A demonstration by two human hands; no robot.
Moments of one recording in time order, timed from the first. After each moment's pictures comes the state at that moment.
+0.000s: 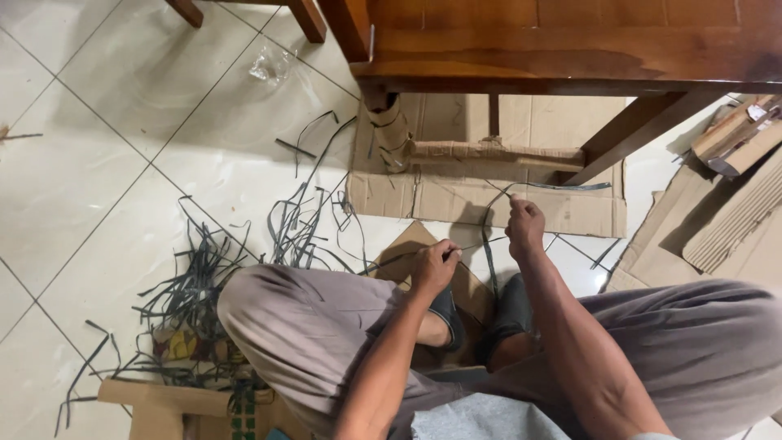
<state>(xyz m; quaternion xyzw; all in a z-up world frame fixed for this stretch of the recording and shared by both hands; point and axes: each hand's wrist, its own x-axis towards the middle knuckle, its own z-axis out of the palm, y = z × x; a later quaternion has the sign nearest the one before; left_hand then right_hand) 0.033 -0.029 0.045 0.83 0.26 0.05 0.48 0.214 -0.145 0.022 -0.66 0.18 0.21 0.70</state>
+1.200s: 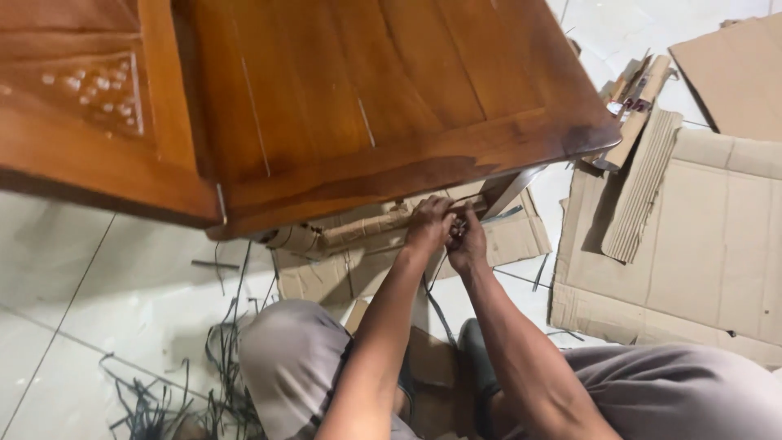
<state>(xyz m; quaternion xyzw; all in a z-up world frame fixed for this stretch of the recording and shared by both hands) 0.303 -0.028 -0.026 0.94 0.00 0.06 0.34 0.295 -0.130 0.061 -0.40 0.35 0.16 0.83</state>
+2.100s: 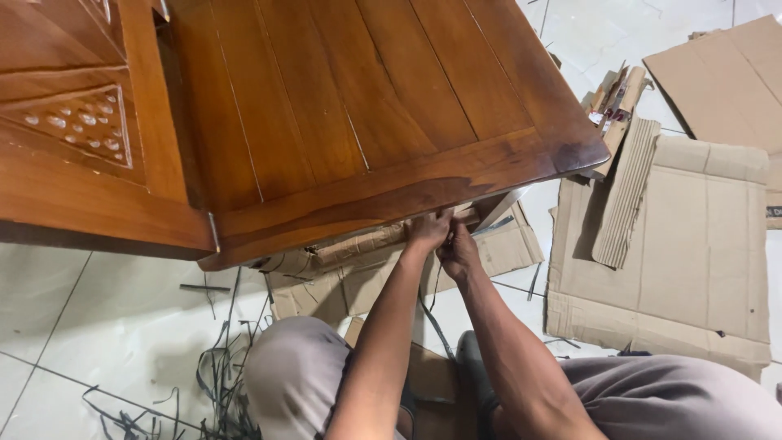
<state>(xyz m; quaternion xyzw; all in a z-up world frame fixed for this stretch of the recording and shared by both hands) 0.322 -0.027 0.074 0.85 0.18 -0.16 0.48 0.311 -0.133 0.027 -0.40 0.36 0.20 0.82</state>
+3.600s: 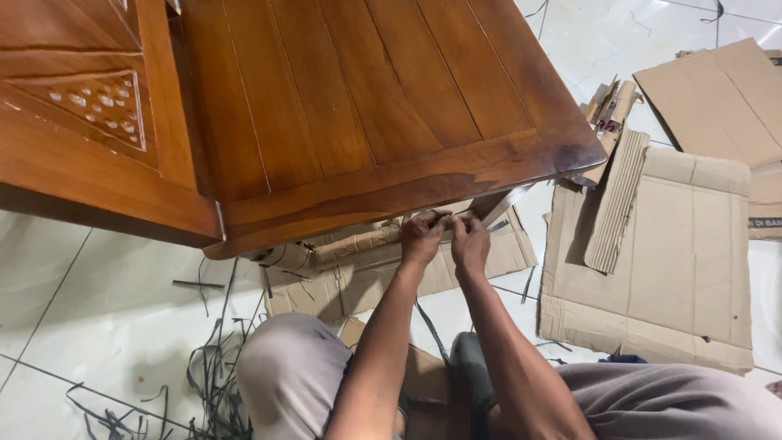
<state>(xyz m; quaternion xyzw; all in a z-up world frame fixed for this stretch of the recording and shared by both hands) 0.308 -0.042 -0.007 0.83 0.12 0.09 0.53 0.307 -0.142 0.055 -0.83 0.19 0.02 0.53</state>
